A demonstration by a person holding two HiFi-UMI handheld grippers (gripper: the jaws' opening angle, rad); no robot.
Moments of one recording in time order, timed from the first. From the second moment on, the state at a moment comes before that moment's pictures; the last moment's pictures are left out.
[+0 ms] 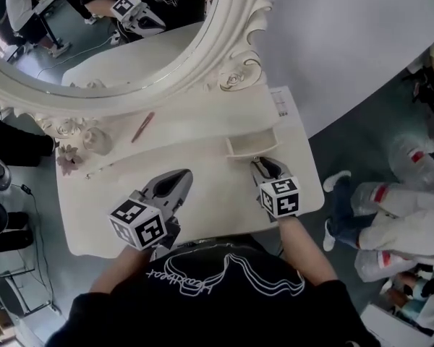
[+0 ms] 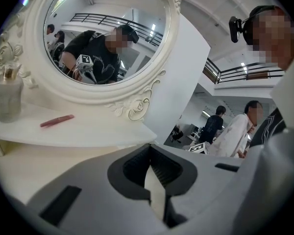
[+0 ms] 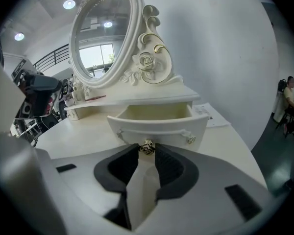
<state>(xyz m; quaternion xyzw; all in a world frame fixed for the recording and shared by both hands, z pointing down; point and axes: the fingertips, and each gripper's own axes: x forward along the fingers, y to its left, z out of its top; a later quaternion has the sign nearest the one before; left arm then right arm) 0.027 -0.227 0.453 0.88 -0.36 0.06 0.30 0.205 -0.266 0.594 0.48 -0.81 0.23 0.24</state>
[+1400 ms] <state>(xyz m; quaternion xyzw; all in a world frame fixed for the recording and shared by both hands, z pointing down) 0.012 -0.237 0.450 0.87 -0.38 0.03 0.31 0.204 -0.291 0.587 0.49 -0.81 0.22 0.25</state>
